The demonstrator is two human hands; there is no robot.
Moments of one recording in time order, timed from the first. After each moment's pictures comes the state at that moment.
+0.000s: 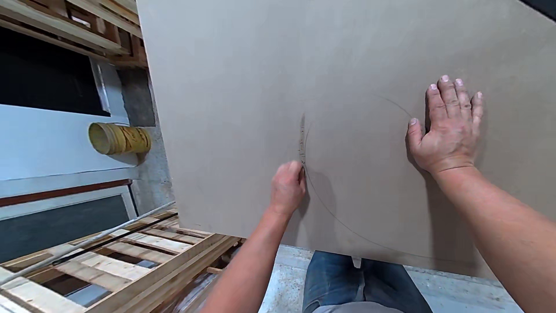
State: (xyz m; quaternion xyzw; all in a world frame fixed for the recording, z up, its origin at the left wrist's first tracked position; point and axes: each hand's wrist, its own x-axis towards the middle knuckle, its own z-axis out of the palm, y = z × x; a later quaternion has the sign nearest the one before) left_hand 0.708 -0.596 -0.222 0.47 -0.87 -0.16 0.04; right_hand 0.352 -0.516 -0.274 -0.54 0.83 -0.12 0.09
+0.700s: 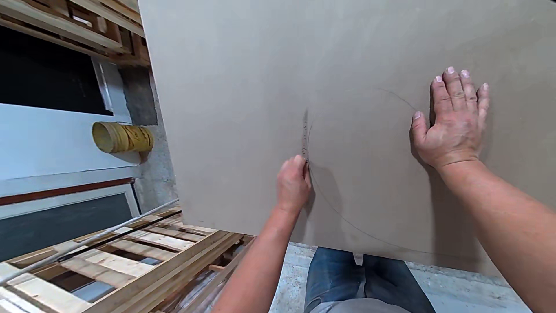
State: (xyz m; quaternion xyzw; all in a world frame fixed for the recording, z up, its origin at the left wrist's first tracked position) left_hand 0.703 -0.584 -0.222 0.50 -0.85 -0.14 0.06; right_hand 0.354 -0.514 -0.270 -0.54 0.83 -0.12 0.10
